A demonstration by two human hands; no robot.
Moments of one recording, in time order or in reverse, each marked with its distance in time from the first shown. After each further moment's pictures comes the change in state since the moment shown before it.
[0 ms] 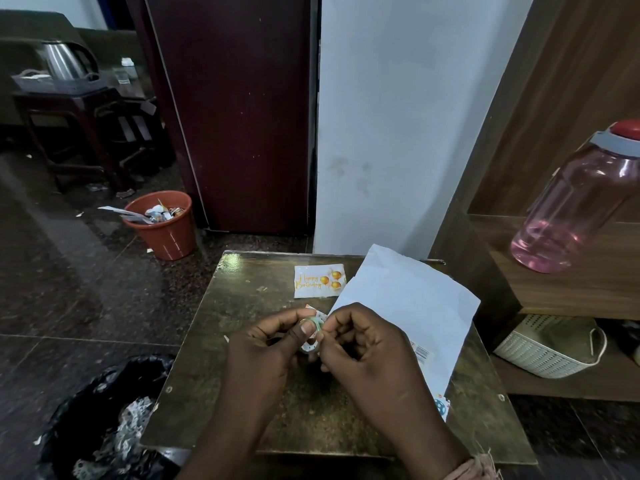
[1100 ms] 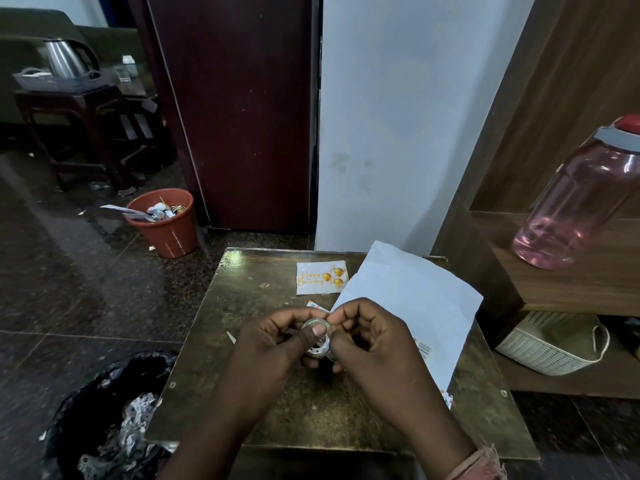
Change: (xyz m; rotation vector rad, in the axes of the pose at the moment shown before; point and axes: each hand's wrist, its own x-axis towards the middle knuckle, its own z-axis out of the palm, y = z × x) left_hand 0.005 0.004 -0.011 0.103 -0.251 -0.009; right_hand 0.003 -0.002 -0.005 0.100 -0.012 0.097
